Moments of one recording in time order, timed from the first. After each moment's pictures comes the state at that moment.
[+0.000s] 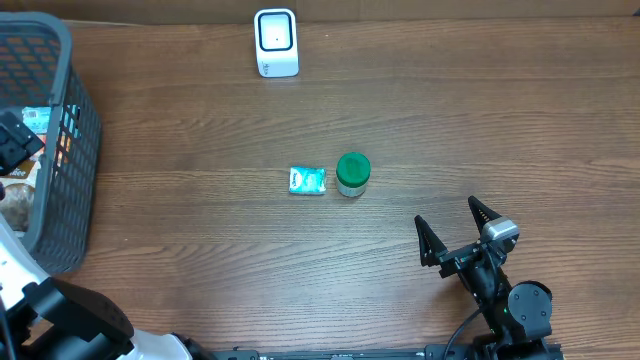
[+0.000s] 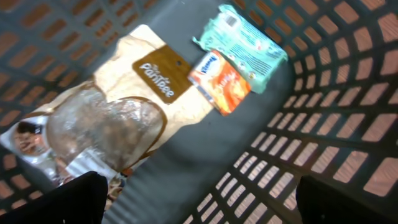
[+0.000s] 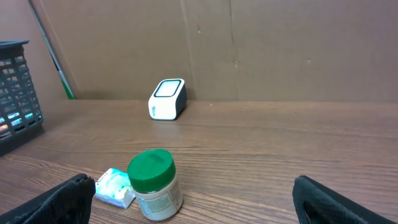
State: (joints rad) left arm 0.72 1.70 1.67 -0.97 0.04 -0.07; right arm 0.19 0.01 0.02 -0.02 -0.19 0.15
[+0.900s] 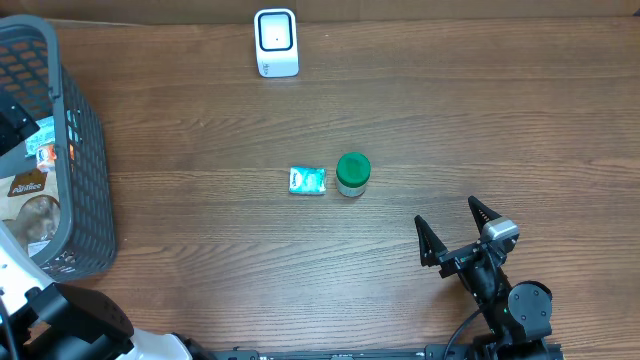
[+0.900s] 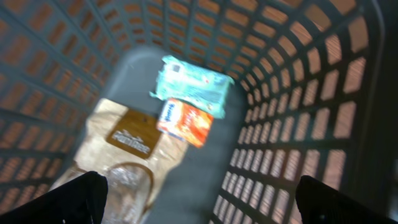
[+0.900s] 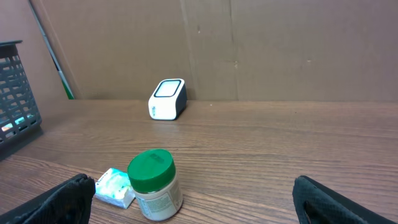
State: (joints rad) left arm 0.71 1.70 1.77 -0.96 0.14 -0.02; right arm 0.19 0.01 0.02 -0.02 -0.19 0.15
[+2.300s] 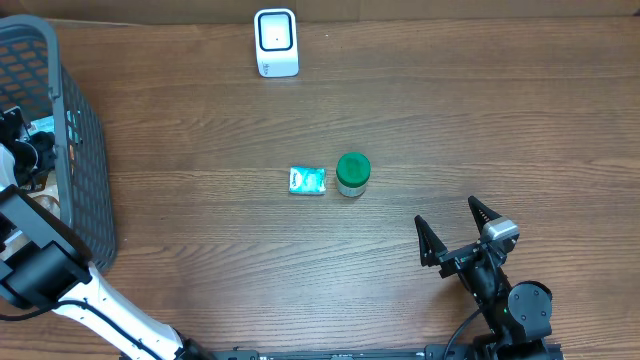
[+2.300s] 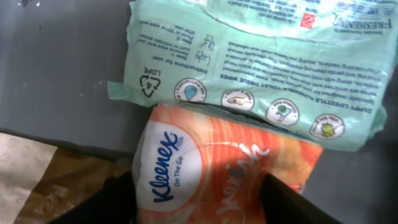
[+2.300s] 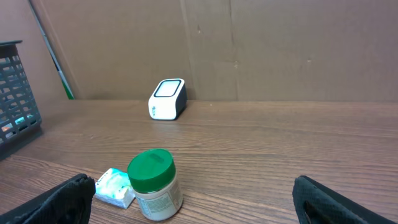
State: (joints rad) left arm 0.71 2.22 1.78 -0.75 0.10 0.16; right arm 0.19 0.01 0.02 -0.02 -0.19 0.15
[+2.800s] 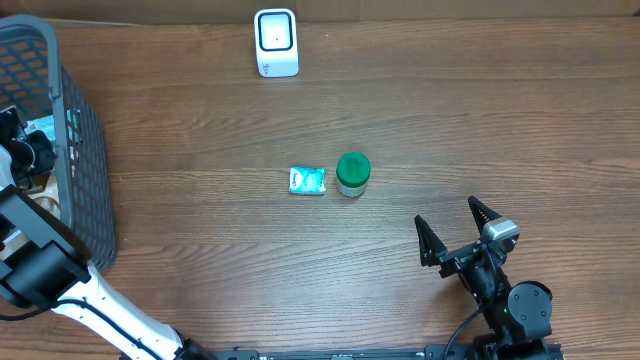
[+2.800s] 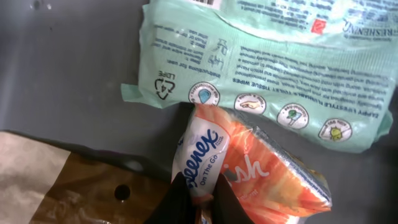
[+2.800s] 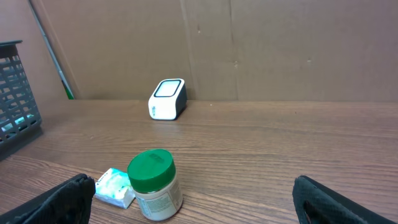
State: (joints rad) left arm 0.72 2.23 1.82 -0.80 0.10 0.14; right arm 0.19 0.01 0.02 -0.02 -0.19 0.15
